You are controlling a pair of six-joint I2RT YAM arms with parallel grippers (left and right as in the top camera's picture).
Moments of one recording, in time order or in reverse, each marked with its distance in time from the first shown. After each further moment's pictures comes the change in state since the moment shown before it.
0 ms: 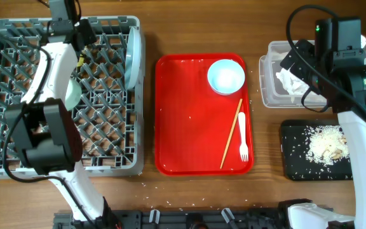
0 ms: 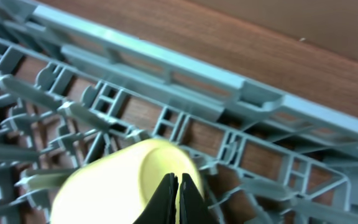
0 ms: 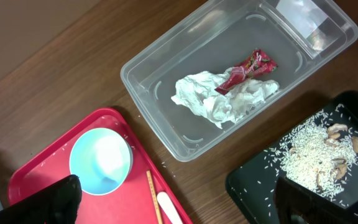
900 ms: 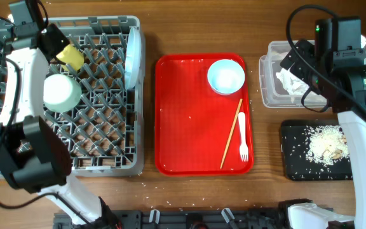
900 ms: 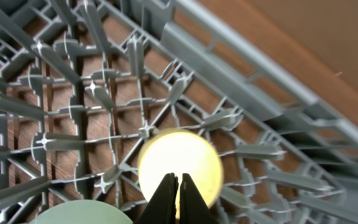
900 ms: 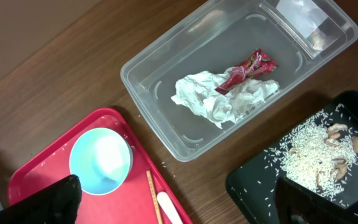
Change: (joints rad) left arm 0.136 -0.127 0.002 -0.187 0.070 -0.192; right arm 0.000 0.000 0.000 0.000 0.000 0.000
